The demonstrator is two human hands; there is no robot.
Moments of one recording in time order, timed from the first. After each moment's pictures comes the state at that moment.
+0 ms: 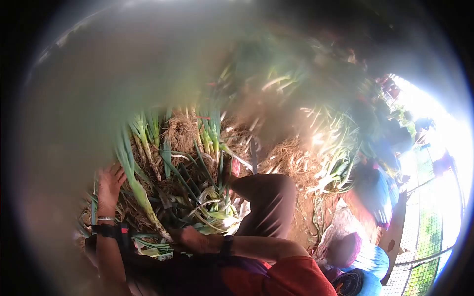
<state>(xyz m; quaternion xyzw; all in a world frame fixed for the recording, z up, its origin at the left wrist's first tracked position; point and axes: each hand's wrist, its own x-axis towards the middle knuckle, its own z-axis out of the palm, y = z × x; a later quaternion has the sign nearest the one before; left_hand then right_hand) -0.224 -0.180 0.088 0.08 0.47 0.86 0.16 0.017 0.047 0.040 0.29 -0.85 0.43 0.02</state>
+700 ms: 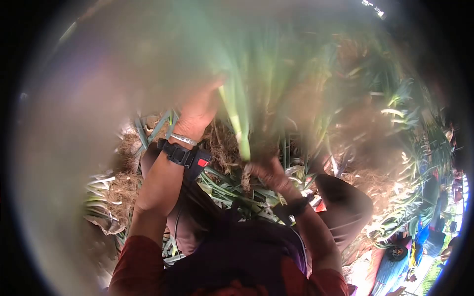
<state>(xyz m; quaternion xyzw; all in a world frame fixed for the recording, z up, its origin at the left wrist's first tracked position) -0.194 -0.208 0.164 0.09 0.40 0.91 -0.01 -0.083 0.009 0.074 0.11 -0.63 0.72 -0.25</state>
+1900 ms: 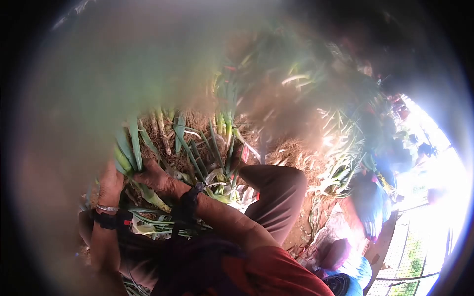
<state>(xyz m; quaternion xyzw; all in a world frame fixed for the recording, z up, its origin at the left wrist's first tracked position) -0.172 -0.198 0.098 -0.05 0.50 0.86 0.02 -0.132 -0.040 0.078 0.15 -0.61 0.77 -0.10</state>
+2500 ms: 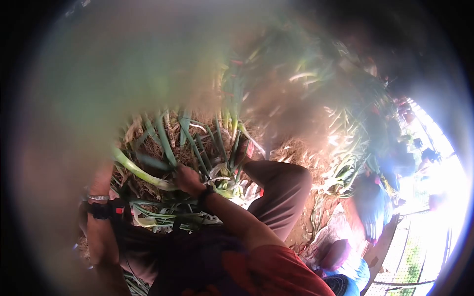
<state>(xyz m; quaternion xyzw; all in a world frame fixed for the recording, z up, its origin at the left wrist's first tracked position) -0.171 -0.208 0.160 0.00 0.49 0.87 0.01 -0.099 0.025 -0.049 -0.04 -0.94 0.33 -0.07</state>
